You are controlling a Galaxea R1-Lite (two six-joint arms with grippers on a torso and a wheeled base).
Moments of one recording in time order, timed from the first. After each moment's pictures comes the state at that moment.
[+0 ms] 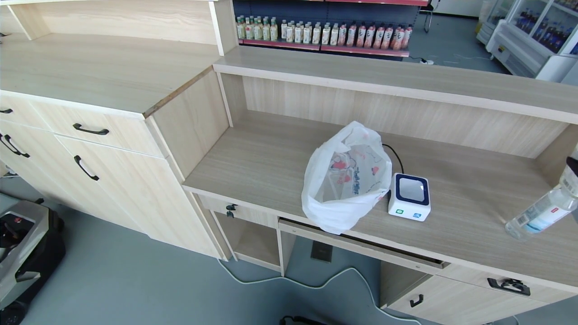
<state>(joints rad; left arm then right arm) 0.00 0.00 0.00 -0.05 0.24 0.00 -0.58 1.60 -0.63 -1.03 0.25 -0.46</state>
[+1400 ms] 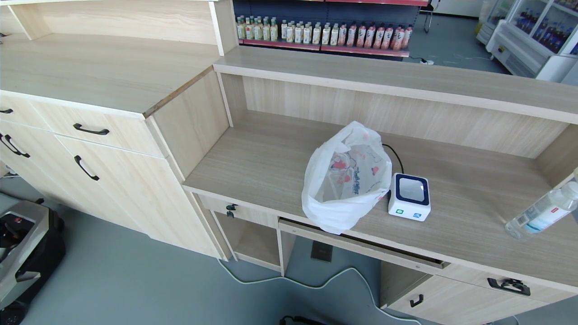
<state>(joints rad) 0.00 0.00 0.00 -0.05 0.23 0.00 -0.63 1.43 -0.53 -1.06 0.32 -0.13</state>
